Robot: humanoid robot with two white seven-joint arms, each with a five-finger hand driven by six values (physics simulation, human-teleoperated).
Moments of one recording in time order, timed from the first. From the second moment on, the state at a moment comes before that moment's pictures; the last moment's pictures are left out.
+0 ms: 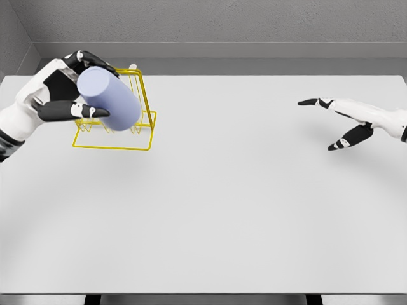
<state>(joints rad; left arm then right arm) -0.33 0.64 -0.21 -1.59 0.83 -0.13 -0.61 -0.65 -0.78 0.58 -1.05 -0.04 -0.61 0.61</state>
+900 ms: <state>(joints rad) -0.41 0.60 -0.21 -1.45 0.81 -0.08 -0.61 -0.65 -0.78 0.58 -1.05 -0.04 -0.61 0.61</state>
